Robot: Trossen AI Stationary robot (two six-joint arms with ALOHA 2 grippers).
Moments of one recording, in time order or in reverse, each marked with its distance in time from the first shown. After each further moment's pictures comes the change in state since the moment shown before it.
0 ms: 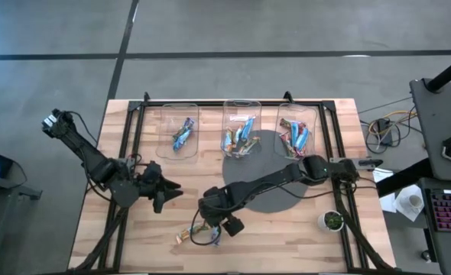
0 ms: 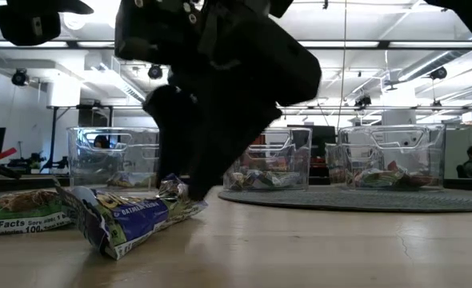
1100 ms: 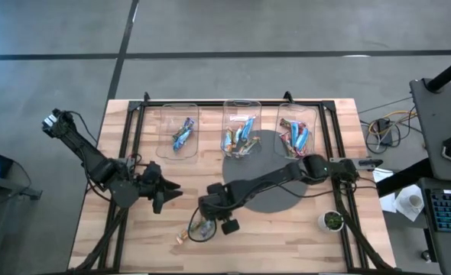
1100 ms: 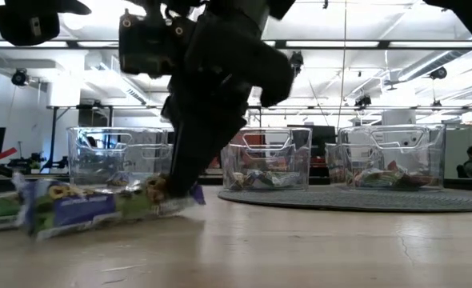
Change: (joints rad) left arm -0.007 0.000 0.000 -0.009 -0.001 0.001; right arm -0.010 -0.010 -0.016 0.017 0.053 0.209
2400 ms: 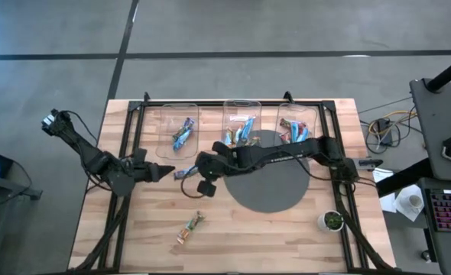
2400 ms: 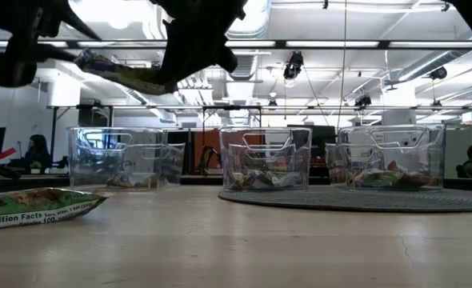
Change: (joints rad) left arm 0.045 -0.240 -0.202 -0.096 -0.231 -0.517; right arm -0.160 -0.219 -0.001 0.119 0.311 0.437
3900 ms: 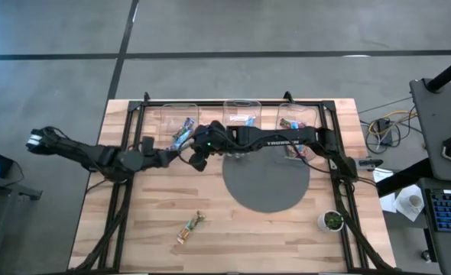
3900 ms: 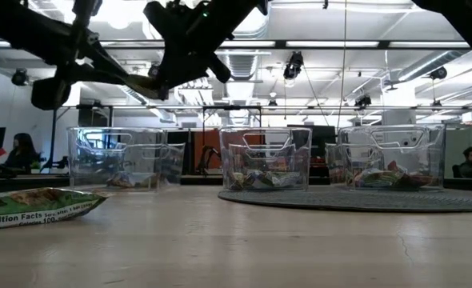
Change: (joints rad) left arm 0.423 -0.085 -0.155 0.298 0.253 0.397; right arm -0.150 0.004 0.000 0.186 -0.028 0.004
